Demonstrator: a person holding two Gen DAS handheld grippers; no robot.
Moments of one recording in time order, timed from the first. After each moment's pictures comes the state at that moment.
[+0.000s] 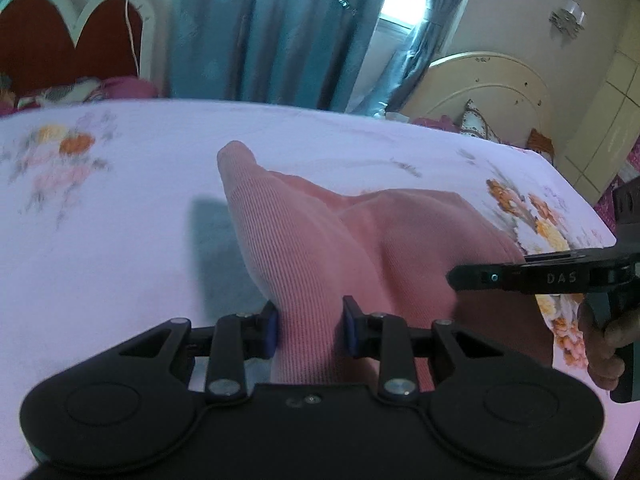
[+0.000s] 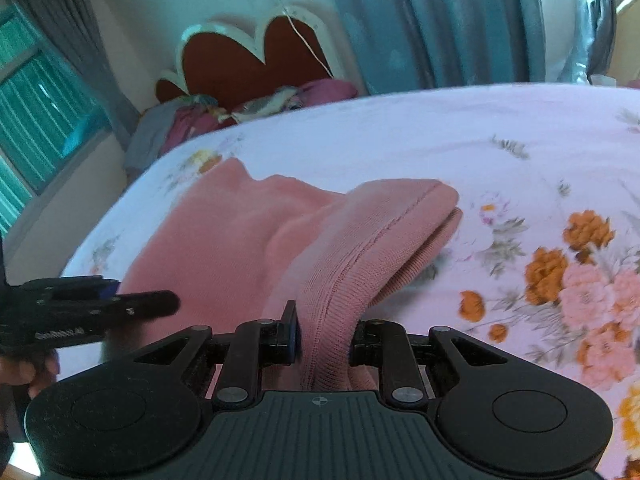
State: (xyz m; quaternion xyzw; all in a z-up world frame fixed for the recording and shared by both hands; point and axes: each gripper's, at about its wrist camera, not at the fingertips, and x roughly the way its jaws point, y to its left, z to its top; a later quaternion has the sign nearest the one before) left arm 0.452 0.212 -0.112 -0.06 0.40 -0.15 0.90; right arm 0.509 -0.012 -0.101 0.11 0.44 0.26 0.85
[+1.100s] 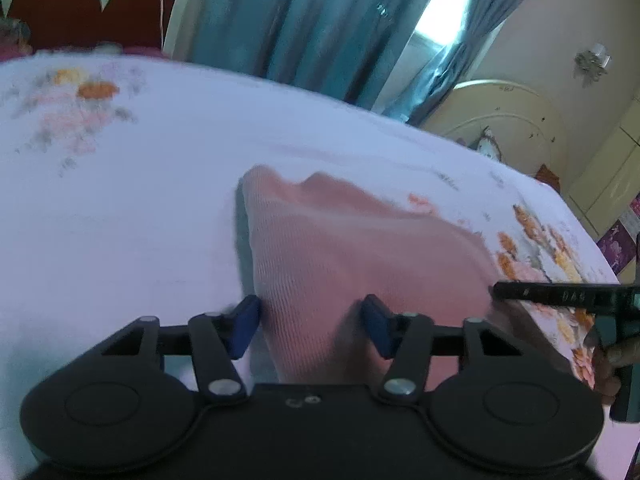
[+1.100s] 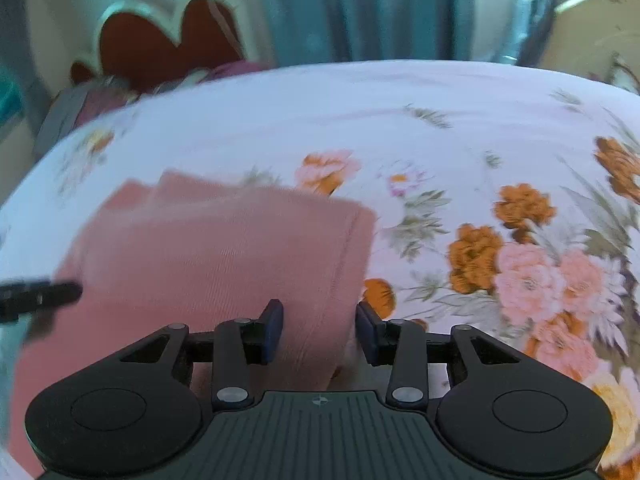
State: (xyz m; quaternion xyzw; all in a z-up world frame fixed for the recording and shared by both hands) left arm 0.475 0.245 -0.150 -0.12 0.38 -0.14 0.91; right arm 0.526 -0.015 -0.139 0.07 0.44 0.14 0.89
